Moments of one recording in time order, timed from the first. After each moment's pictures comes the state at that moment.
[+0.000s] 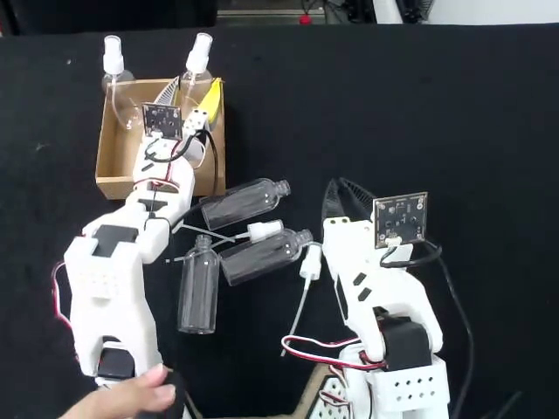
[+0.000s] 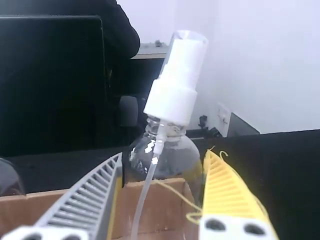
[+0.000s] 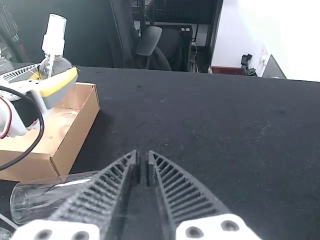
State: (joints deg) left arm 0.6 29.3 27.7 -54.8 -1.6; right arm -7.6 -92.3 79.4 39.8 0.7
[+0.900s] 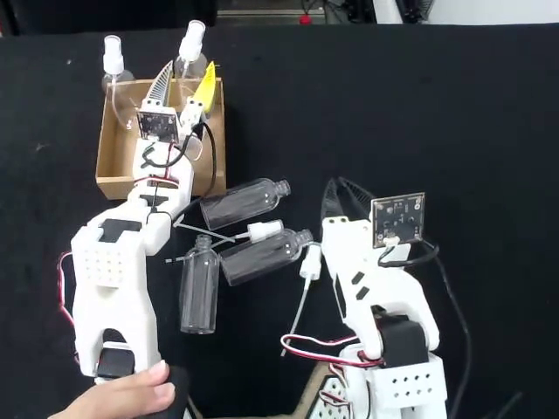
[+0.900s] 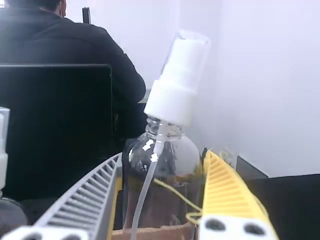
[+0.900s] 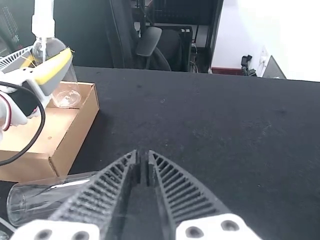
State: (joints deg) left arm -0.3 36.4 20.4 -65.6 -1.6; right arm -7.6 -92.3 82.2 36.4 0.7
